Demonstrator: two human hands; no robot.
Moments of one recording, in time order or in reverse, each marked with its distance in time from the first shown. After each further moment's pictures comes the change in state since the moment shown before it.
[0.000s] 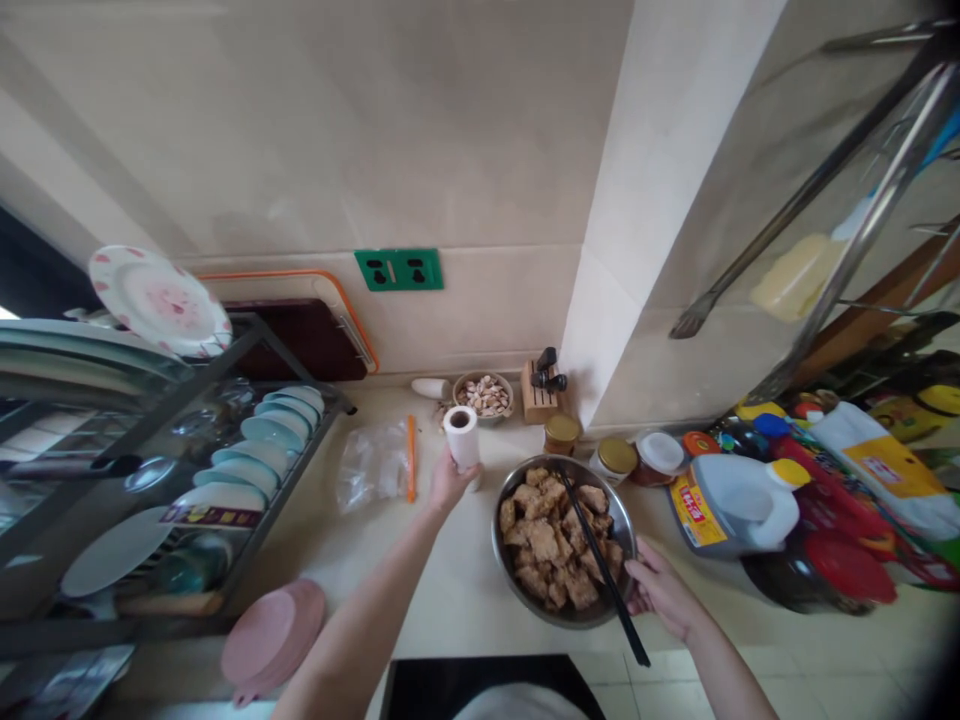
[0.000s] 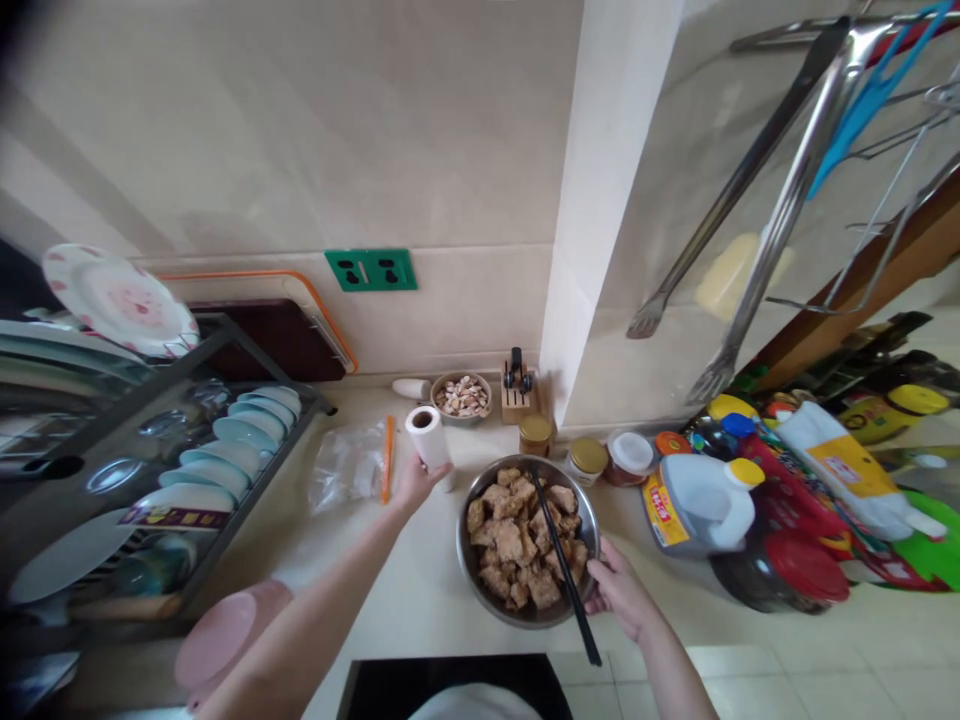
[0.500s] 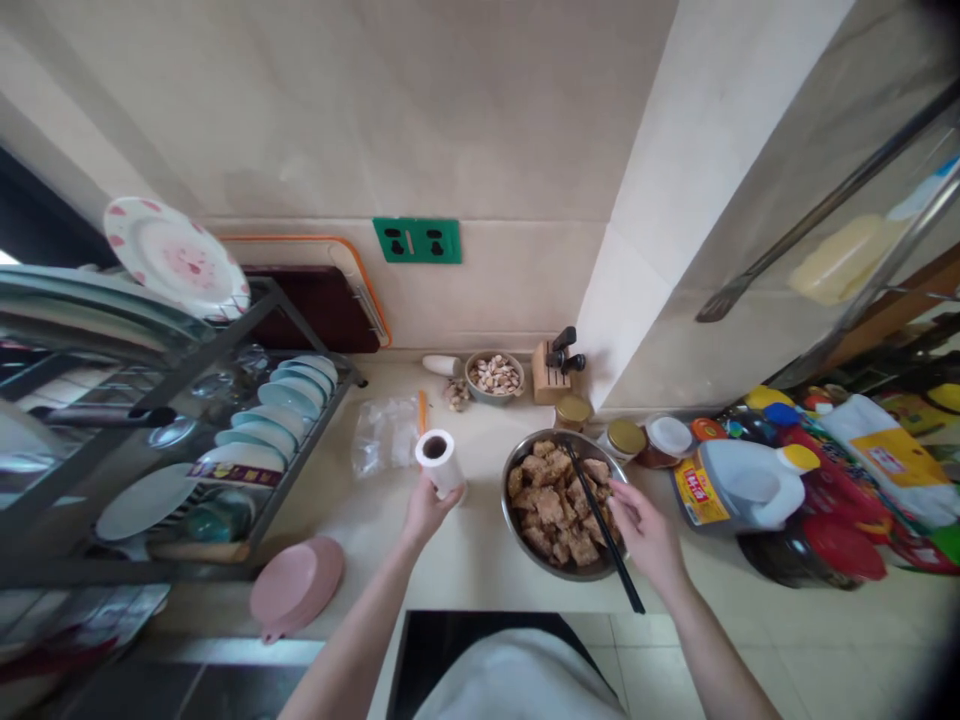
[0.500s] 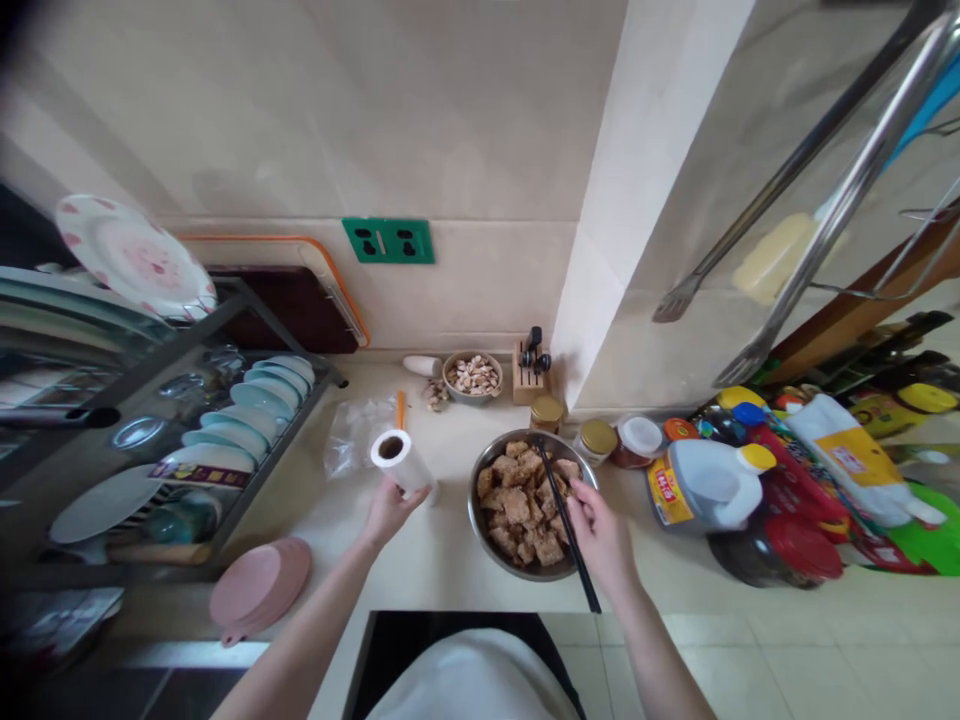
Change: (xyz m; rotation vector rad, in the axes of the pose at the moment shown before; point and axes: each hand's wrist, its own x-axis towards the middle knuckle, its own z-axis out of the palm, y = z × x) left_hand -0.081 -0.042 -0.056 -0.100 -0.023 -0.032; right_hand -0.013 -0.035 0.037 -0.440 0.243 -0.664
